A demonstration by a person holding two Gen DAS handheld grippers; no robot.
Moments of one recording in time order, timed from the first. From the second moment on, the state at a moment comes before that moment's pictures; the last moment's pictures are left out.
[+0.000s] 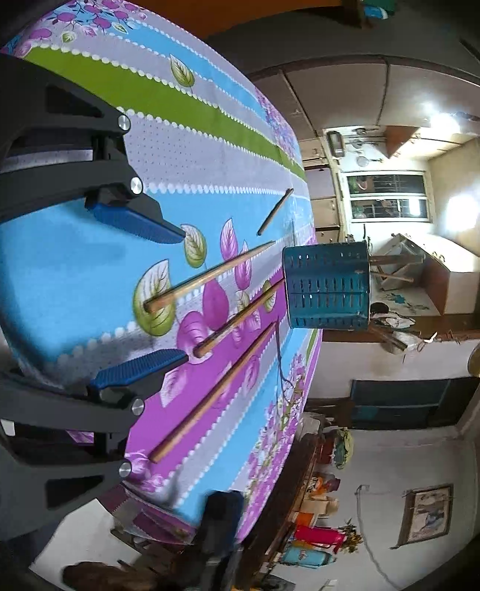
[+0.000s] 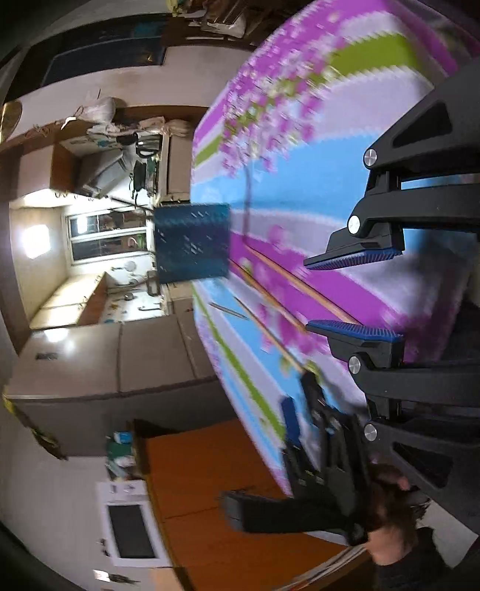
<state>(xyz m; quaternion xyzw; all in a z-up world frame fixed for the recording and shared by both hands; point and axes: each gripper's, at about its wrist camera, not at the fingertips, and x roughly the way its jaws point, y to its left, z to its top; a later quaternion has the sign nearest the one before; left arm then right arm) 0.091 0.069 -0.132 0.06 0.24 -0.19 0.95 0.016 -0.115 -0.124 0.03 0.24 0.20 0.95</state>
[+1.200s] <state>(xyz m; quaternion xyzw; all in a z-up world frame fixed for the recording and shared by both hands) 0.074 0.060 -0.161 0.04 0.17 -0.17 0.97 0.029 -0.094 -0.159 0.01 0.20 0.10 0.98</state>
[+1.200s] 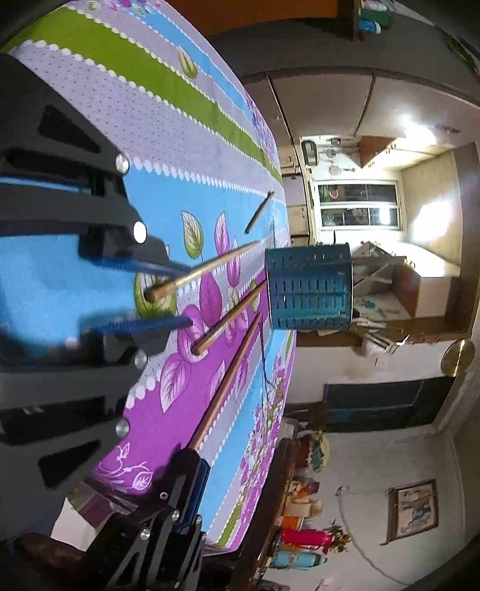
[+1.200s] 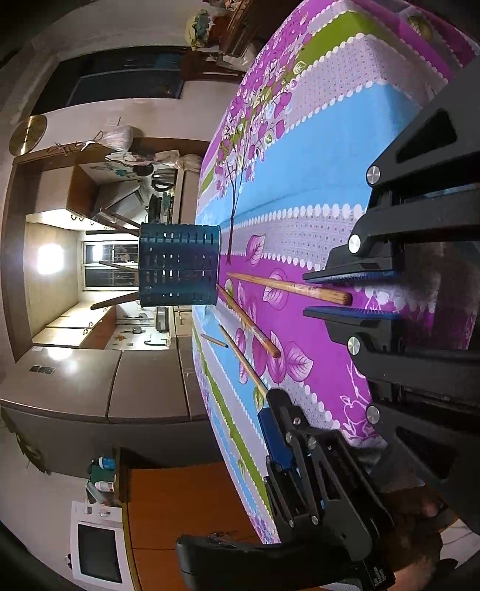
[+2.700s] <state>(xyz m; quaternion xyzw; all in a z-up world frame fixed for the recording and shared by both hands) 0.129 0.058 0.015 0.02 0.07 -0.21 0.98 0.077 -0.154 0.035 -0.01 0.09 0.17 0.98</state>
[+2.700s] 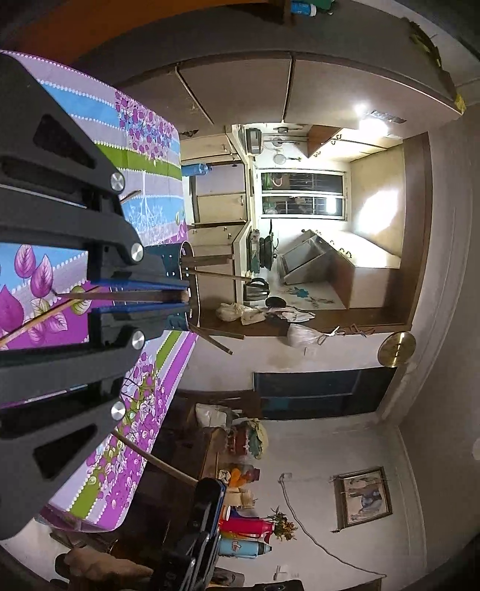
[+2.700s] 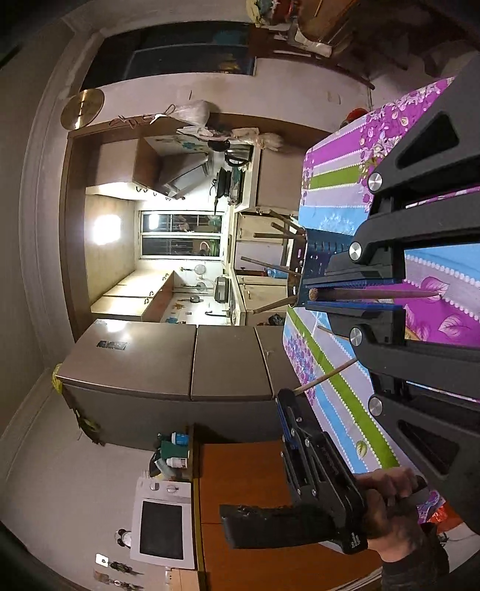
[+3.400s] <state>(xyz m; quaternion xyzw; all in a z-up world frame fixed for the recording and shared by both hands) 0.163 0.080 0.173 0.01 0.00 -0.20 0.98 0.138 -0.169 0.169 0.00 0.04 0.20 0.98</state>
